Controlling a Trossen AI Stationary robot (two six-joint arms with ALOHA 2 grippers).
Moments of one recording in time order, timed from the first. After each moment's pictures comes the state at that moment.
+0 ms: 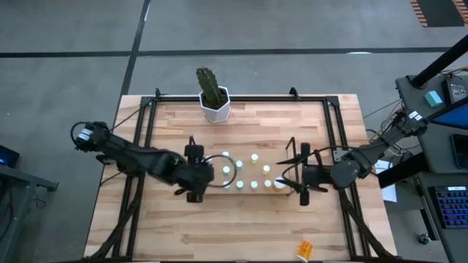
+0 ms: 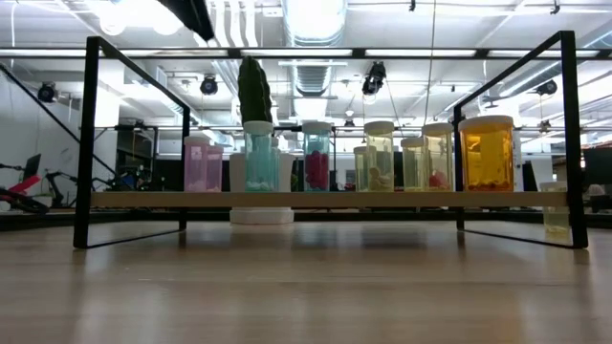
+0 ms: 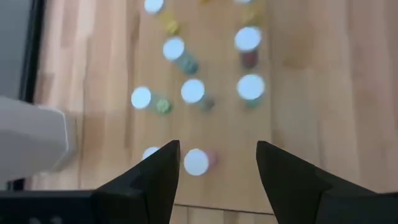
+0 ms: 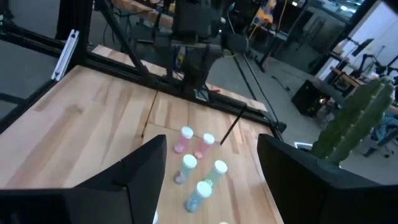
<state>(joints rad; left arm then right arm) -0.40 1.49 1.44 -1.08 -0.41 -0.28 0.58 1.07 0.89 -0.10 0.65 -0.21</state>
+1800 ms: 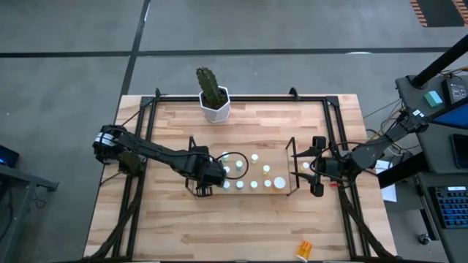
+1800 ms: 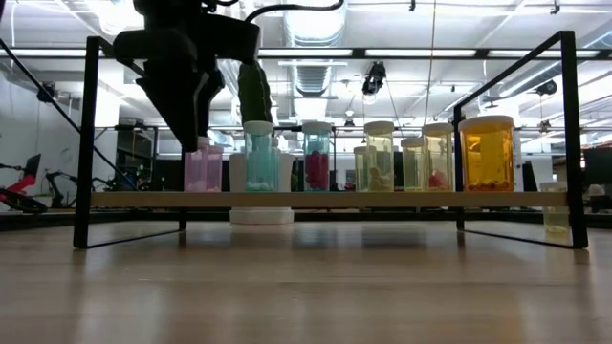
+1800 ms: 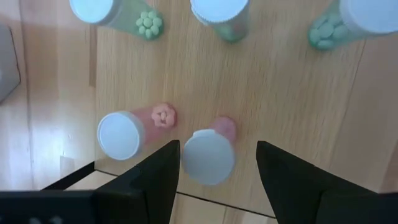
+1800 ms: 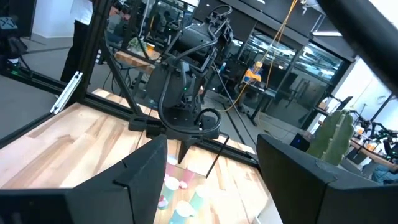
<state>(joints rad) -0.24 1.68 1.32 -1.05 -0.28 -0.35 0.58 0.73 0.52 0.26 0.58 -0.44</state>
